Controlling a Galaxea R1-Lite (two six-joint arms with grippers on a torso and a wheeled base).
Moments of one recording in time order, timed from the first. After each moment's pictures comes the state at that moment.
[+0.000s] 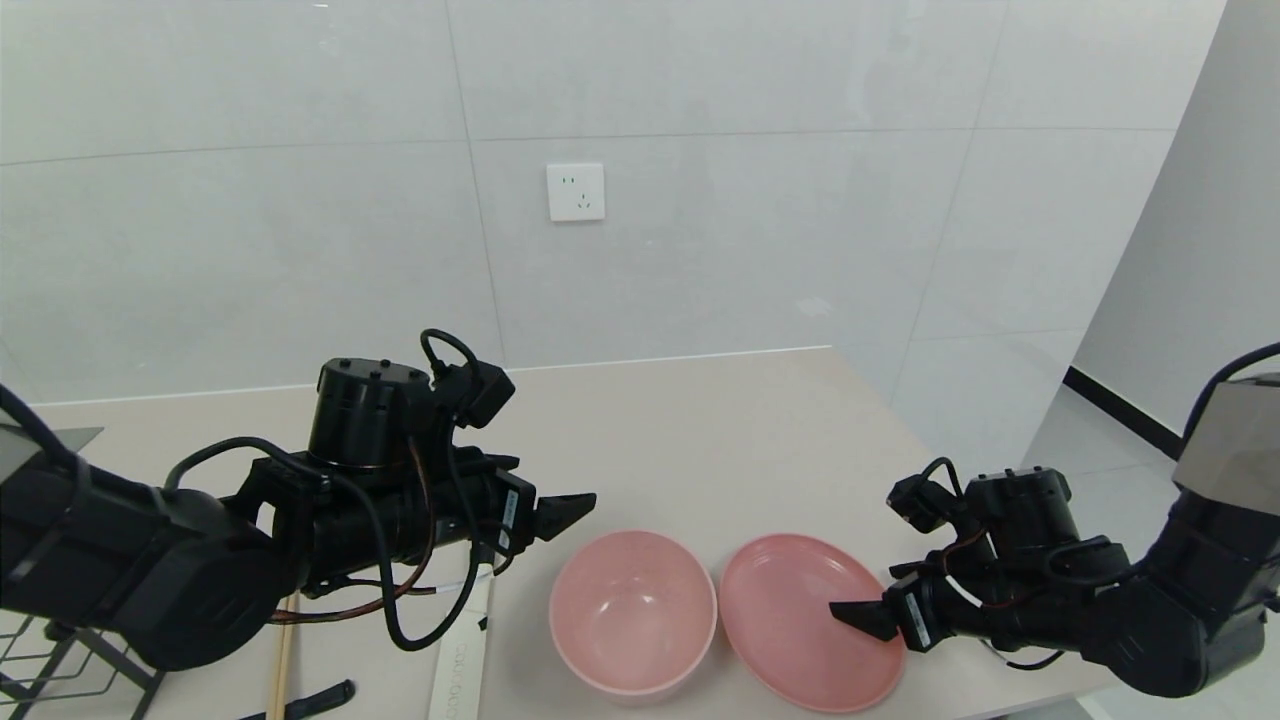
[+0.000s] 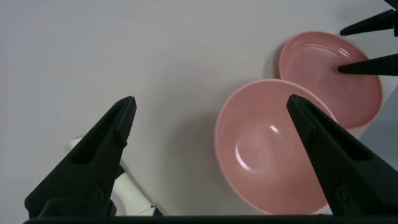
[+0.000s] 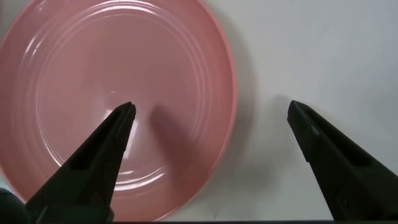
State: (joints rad) left arm -0.49 1.79 -0.65 -0.61 -0.19 -0.05; right arm 0.25 2.12 -0.40 -0.84 0.29 -0.09
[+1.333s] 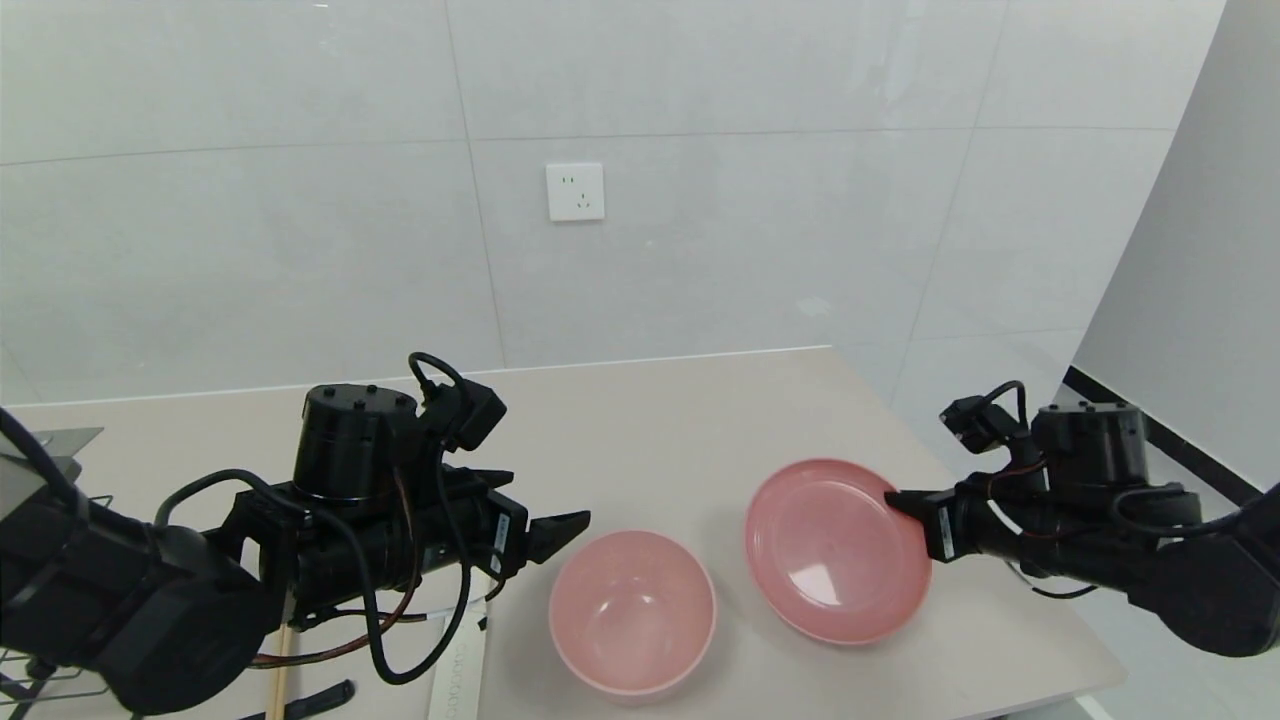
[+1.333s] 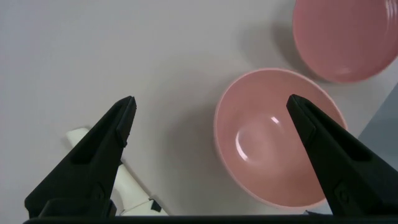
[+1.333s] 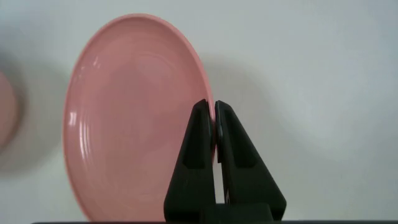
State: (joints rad) left arm -0.49 1.79 -0.56 -0.72 -0.19 -0.05; right arm 0.18 1.93 -0.48 -0.84 0.27 -0.03
